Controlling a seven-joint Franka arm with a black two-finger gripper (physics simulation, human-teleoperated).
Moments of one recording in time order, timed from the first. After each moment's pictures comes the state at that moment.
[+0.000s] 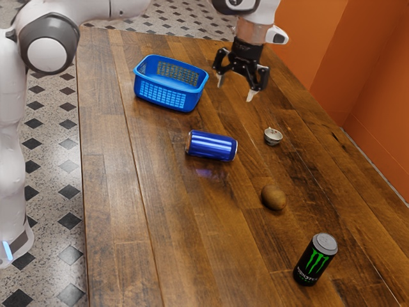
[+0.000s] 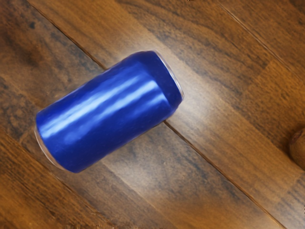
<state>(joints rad) 0.24 0.12 -0.20 -1.32 -0.02 1.44 -0.70</state>
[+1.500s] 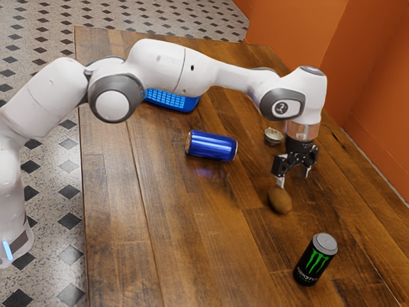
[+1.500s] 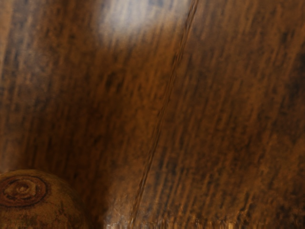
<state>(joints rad) 0.04 0.67 -0.23 -1.07 -0.02 1.89 -1.96</state>
